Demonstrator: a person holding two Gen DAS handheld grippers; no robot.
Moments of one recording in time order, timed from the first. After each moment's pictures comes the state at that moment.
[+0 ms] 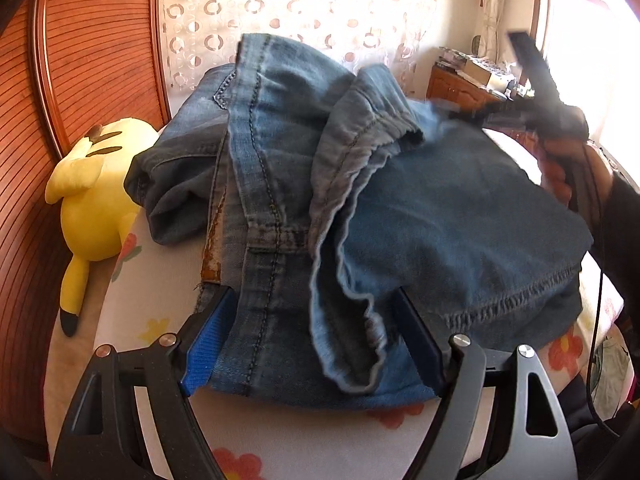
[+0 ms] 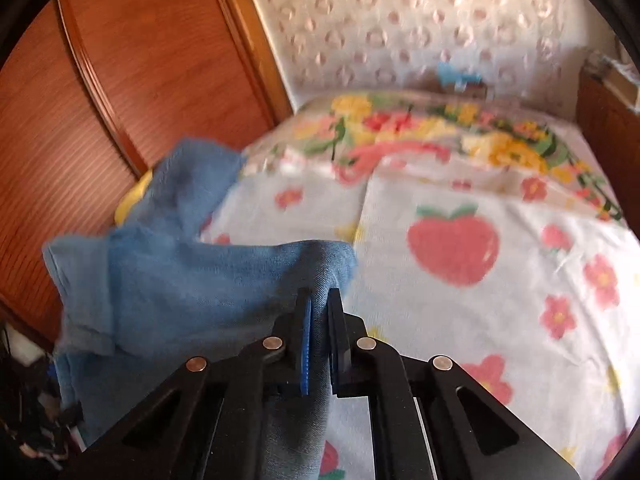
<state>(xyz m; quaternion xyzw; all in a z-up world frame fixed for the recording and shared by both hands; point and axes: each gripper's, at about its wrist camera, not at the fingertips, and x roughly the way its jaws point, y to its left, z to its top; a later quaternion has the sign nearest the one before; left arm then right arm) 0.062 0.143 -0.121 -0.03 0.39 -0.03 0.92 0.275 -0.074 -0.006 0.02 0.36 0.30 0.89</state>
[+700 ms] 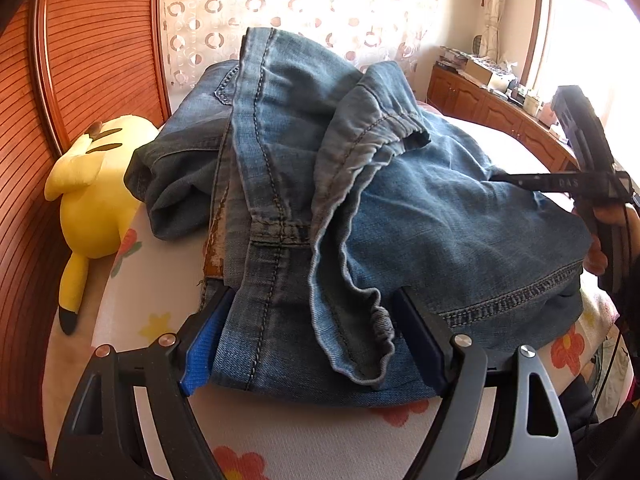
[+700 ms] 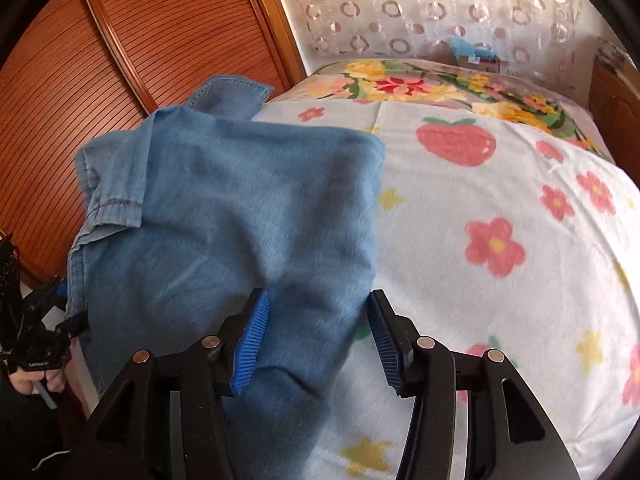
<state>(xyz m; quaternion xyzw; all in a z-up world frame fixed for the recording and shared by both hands) 0.062 0.145 -0.124 -0.03 0.39 -0.03 0.92 0.230 -0.088 -0.058 -0.02 0.43 0.33 0.84</state>
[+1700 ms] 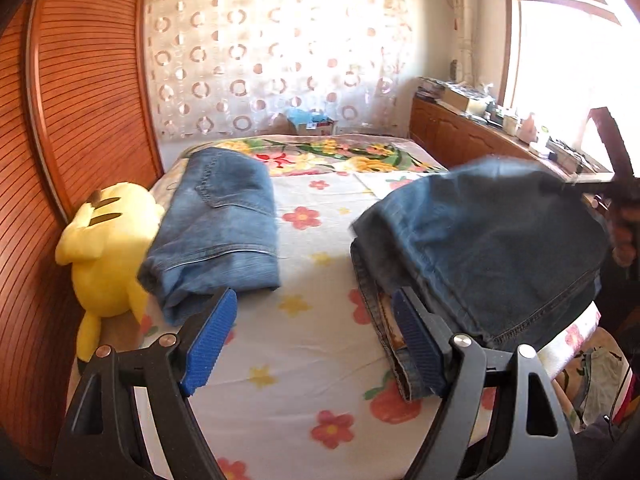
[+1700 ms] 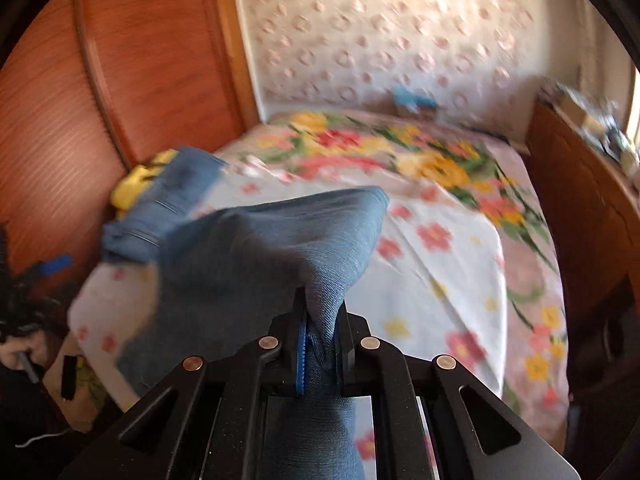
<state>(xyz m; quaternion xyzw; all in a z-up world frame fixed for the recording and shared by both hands) 0.053 0.112 -0.046 0.00 0.33 -0.05 0.94 0.178 -0.263 0.024 -0.03 0.39 0.22 0.89</state>
